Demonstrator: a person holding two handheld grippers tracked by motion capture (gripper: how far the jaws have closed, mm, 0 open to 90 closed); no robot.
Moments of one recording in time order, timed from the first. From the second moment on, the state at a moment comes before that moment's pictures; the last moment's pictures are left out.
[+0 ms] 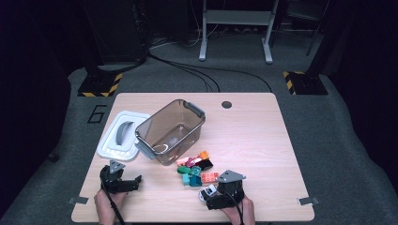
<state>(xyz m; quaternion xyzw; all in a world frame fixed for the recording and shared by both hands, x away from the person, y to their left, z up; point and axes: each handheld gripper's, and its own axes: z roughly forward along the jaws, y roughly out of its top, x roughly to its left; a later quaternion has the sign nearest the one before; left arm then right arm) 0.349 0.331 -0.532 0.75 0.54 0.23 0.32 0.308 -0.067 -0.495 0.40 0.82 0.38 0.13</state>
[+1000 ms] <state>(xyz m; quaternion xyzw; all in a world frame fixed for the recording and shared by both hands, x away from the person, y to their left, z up) 0.348 0.331 -0.531 0.75 0.53 0.22 0.32 0.302 -0.043 -0.520 0.36 0.86 0.33 0.14</state>
